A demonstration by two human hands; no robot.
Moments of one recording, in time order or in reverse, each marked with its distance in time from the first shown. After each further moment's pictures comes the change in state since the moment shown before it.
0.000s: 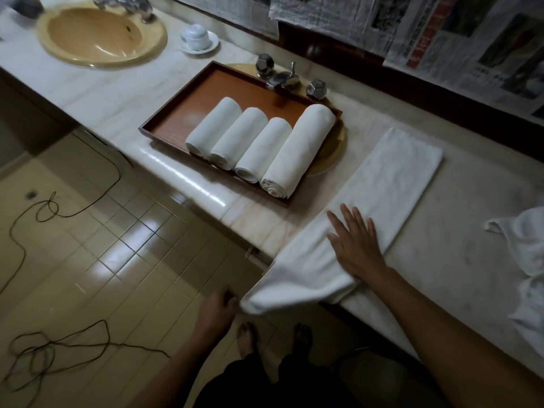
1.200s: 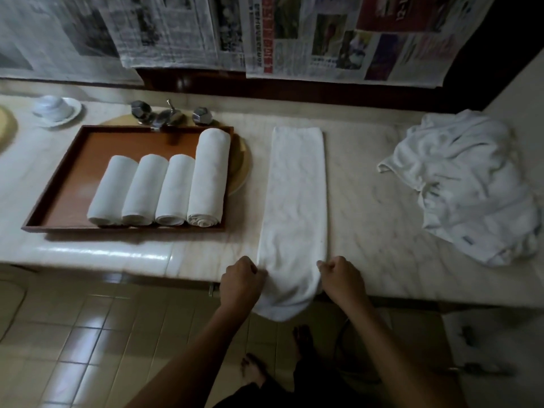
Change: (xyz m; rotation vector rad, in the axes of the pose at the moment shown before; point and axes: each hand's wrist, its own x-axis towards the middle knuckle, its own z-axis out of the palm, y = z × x) left_hand 0.038 0.151 0.020 0.309 -0.109 0.376; right_hand -0.129 -0.049 -0.022 0.606 0.077 1.020
